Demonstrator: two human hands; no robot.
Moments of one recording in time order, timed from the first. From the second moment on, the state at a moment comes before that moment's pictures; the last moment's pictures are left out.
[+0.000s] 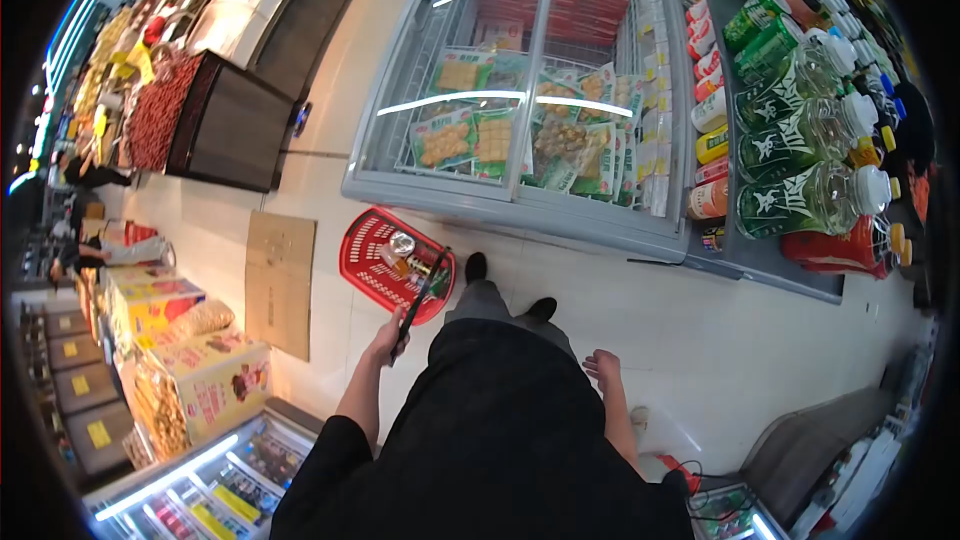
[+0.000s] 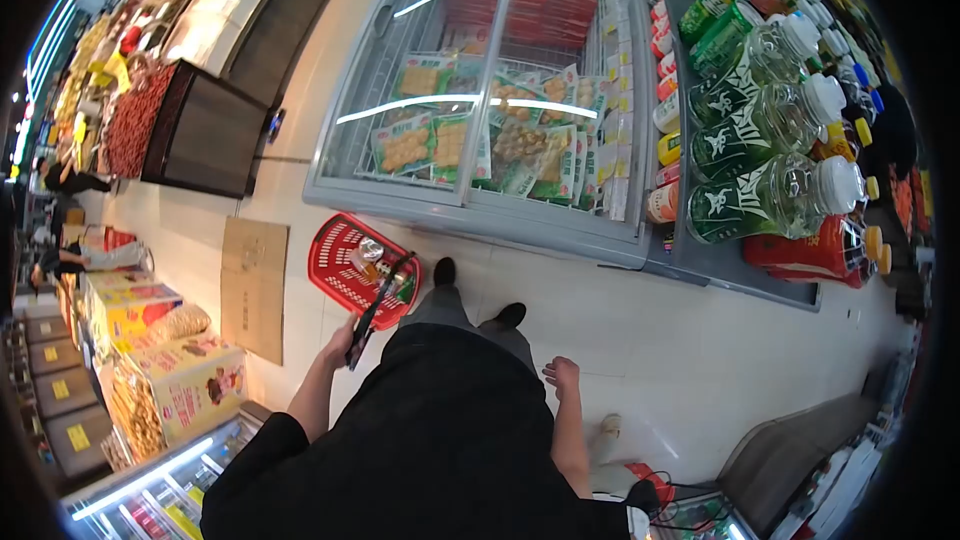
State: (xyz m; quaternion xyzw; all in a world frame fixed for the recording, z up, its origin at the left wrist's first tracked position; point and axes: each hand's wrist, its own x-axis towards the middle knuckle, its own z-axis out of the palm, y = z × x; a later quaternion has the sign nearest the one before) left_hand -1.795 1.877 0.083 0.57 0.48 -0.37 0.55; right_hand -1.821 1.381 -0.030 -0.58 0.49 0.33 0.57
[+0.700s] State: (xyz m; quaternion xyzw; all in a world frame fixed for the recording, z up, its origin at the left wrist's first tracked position) left_hand -1.731 1.837 0.069 0.39 0.43 -0.12 0.80; right_hand -1.721 1.365 0.115 -0.76 0.30 0.25 0.52
